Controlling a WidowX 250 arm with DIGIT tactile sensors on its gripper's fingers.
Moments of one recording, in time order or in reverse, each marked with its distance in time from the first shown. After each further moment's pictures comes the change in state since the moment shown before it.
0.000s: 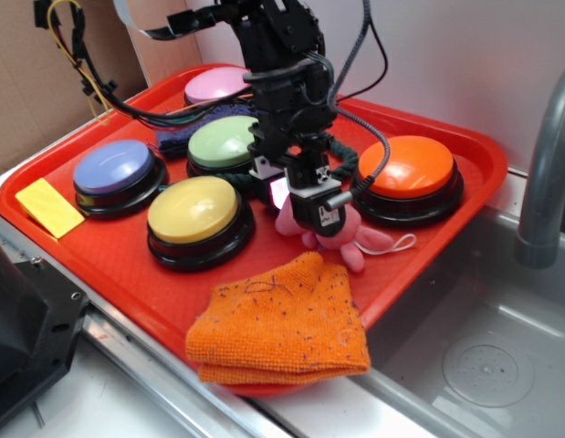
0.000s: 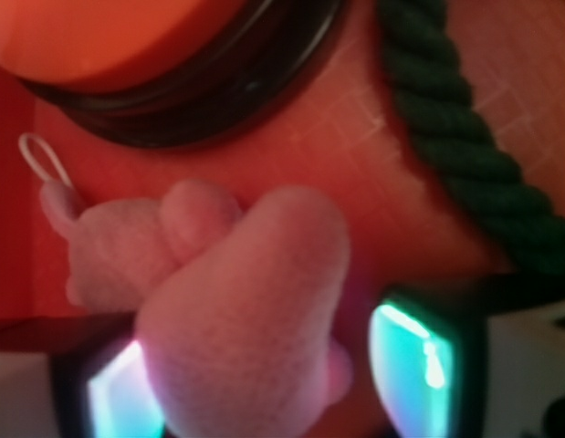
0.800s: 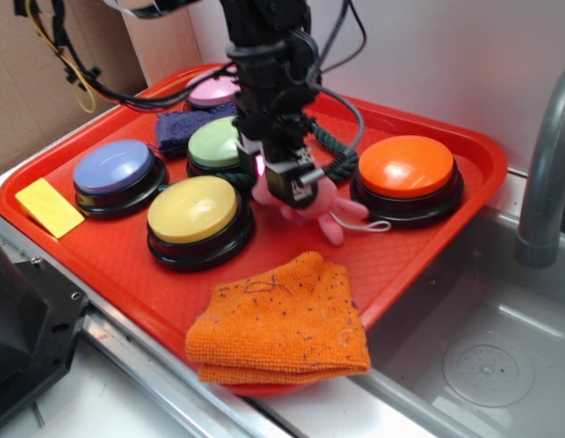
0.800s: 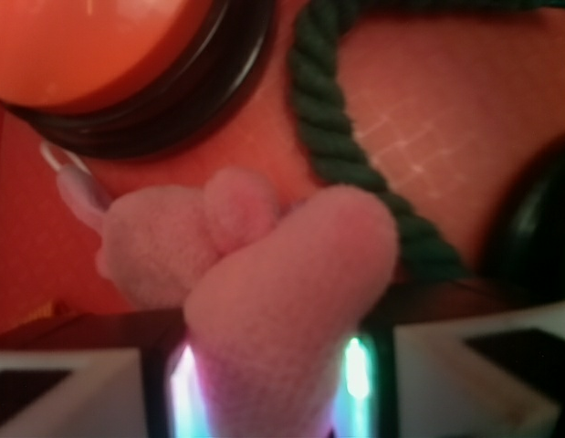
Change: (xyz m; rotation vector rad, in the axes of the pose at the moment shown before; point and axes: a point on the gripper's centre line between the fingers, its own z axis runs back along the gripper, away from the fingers) arm -0.008 0.017 0.035 0.163 -0.039 0.005
